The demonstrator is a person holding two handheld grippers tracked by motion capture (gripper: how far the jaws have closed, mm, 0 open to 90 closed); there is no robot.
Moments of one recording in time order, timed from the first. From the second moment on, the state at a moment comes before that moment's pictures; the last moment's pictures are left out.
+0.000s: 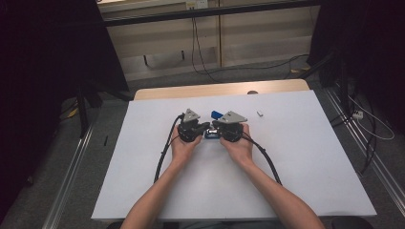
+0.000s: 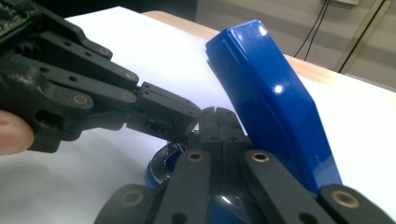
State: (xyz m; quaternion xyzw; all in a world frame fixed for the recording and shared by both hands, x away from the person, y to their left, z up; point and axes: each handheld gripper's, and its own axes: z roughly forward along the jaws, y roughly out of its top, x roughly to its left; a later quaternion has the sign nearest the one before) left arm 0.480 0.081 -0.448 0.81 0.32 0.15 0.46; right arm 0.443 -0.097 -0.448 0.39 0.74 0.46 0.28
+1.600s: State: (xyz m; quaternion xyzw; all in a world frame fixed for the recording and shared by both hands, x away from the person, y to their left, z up) left arm 0.479 0.081 -0.449 0.81 0.32 0.16 0.47; right arm 0.434 -0.126 -0.432 0.41 0.71 0.47 0.31
